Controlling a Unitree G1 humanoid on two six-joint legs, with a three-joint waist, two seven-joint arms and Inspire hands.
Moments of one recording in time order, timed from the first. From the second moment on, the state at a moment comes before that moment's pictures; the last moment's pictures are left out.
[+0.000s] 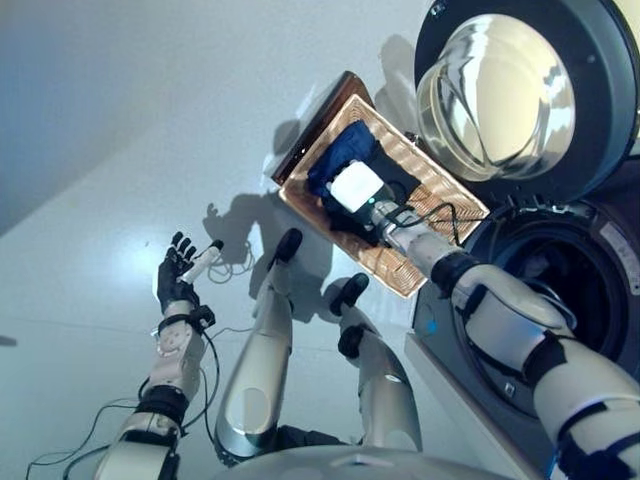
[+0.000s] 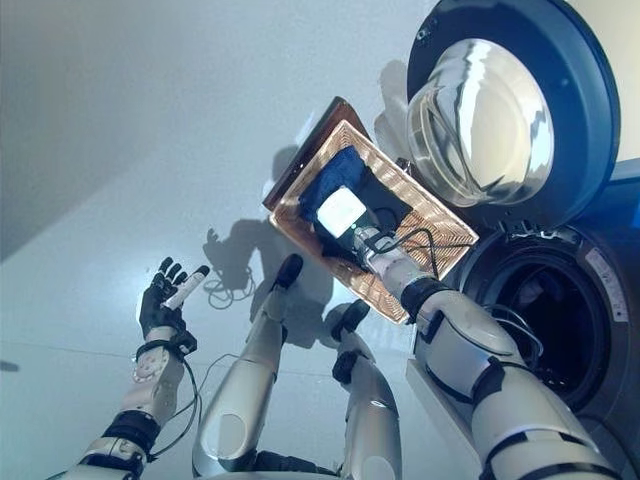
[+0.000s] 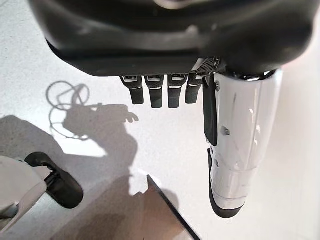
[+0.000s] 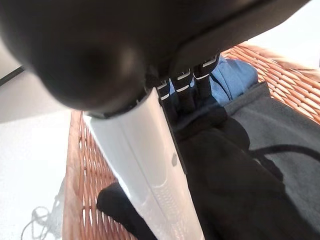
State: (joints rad) left arm -0.19 0.29 -0.09 0.71 -0.60 -0.36 0.24; right arm -1.04 -0.38 1.04 1.10 -1.05 0.02 -0.33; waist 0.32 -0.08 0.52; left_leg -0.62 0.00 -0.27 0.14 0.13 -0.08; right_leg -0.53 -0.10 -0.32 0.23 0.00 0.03
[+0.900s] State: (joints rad) left arm -0.18 0.29 -0.09 0.70 -0.62 -0.36 0.22; right arm -1.09 -0.38 1.02 1.11 -1.04 0.04 -0.28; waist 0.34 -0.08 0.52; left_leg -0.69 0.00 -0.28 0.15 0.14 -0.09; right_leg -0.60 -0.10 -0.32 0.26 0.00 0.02
